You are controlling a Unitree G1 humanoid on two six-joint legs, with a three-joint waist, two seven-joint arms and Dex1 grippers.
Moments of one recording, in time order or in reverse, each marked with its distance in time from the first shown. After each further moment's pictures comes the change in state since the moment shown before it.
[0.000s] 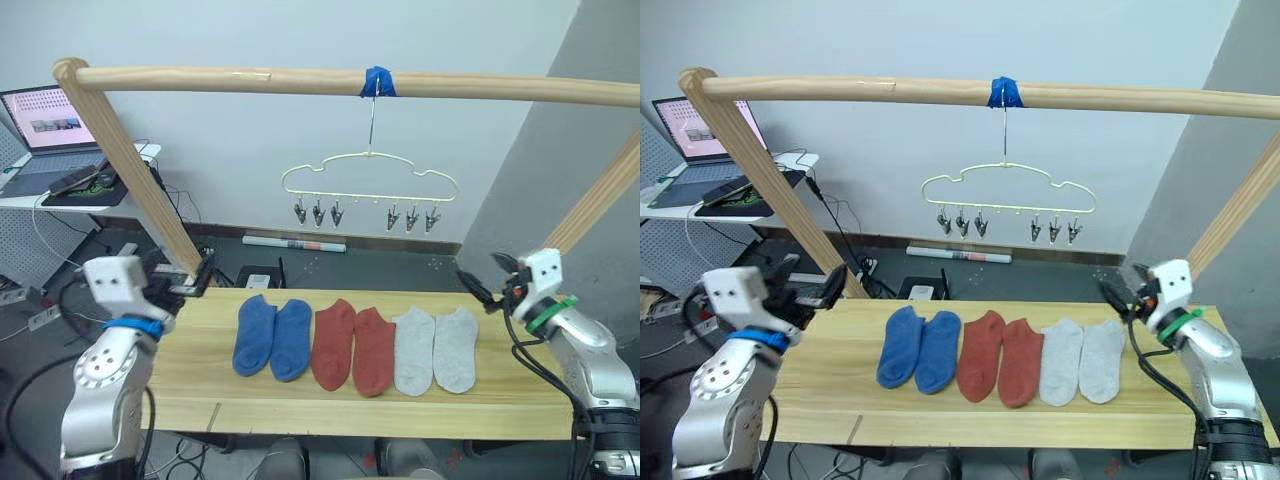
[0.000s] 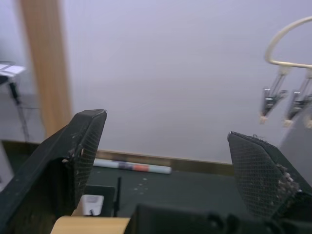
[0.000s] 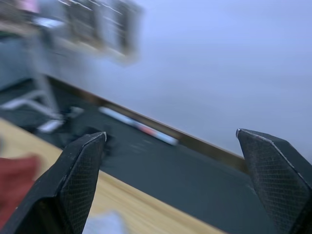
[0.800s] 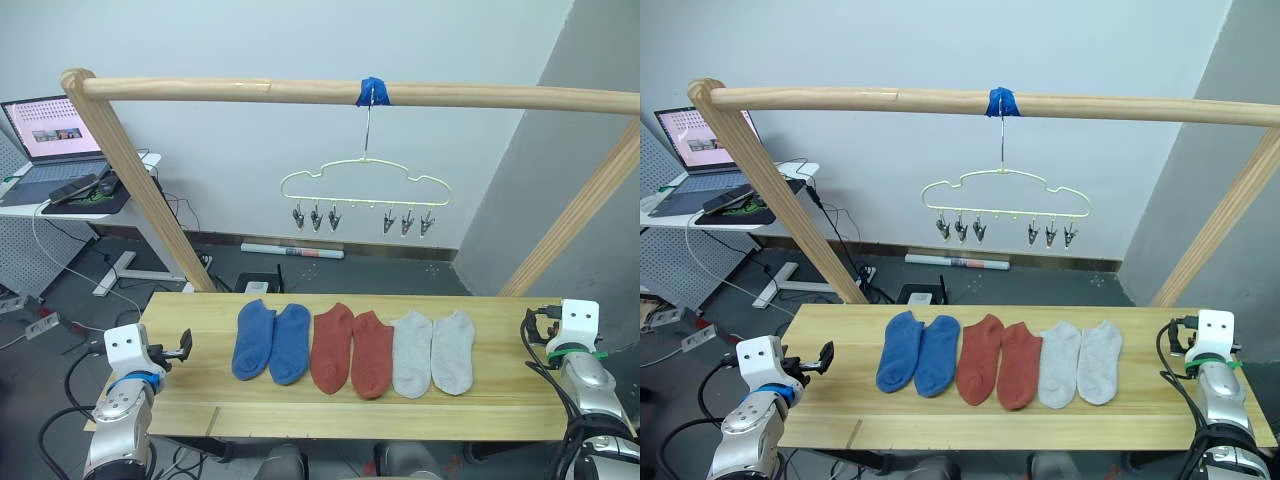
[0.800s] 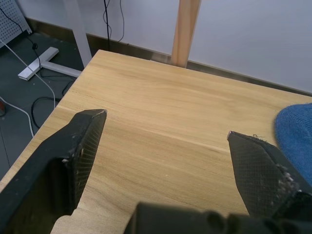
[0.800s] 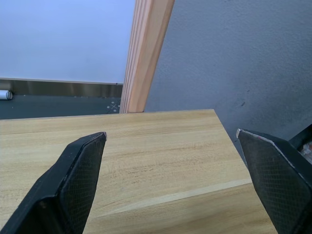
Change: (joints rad) left arm 0.005 -0.013 0.055 0.781 0.184 -0.304 0.031; right arm -0.107 0.035 -0.172 0.881 -0.267 -0.421 -0.515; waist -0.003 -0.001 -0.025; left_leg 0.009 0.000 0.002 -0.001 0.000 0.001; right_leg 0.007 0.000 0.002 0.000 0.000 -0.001
